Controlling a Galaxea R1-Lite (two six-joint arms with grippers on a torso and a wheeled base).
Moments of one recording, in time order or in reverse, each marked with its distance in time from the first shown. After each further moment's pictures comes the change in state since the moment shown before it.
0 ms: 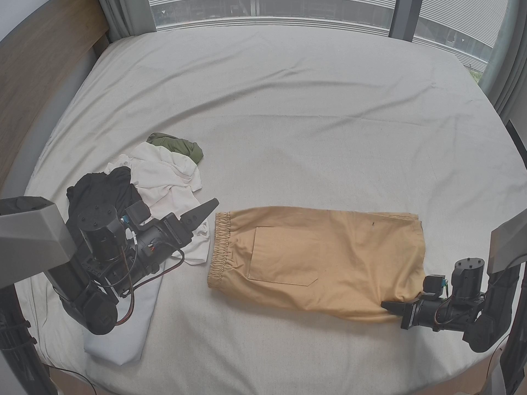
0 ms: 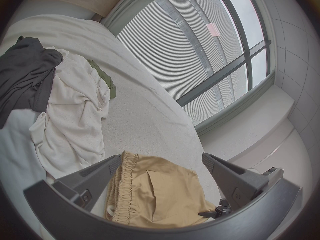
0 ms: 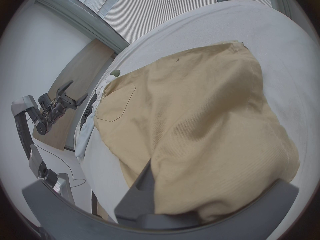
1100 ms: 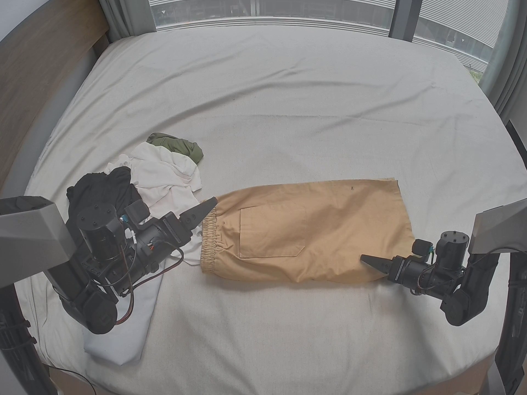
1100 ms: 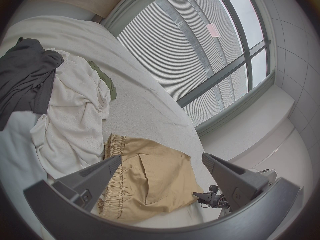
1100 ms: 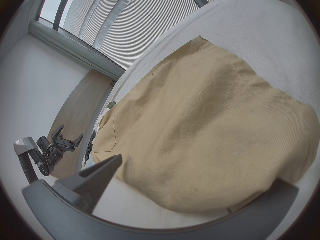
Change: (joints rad) left arm 0.005 0.000 -0.003 0.000 0.003 0.003; right arm -0.033 0.144 -0.383 0.000 0.055 0.275
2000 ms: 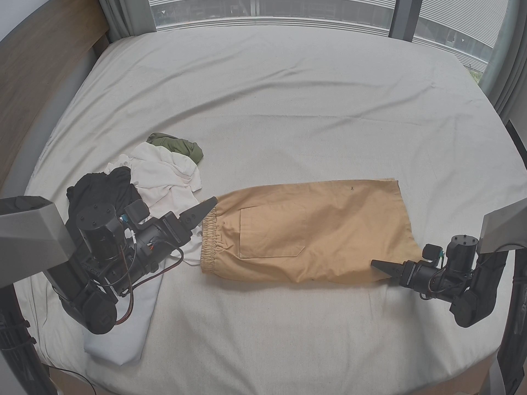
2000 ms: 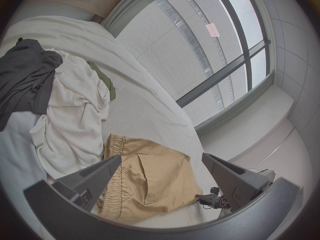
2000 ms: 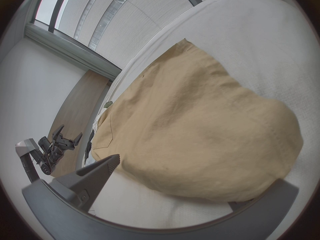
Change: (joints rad) left arm -0.001 -0.004 0.002 0.000 -0.001 0.000; right arm -0.064 -0.008 0.065 -0.004 0.060 -0.019
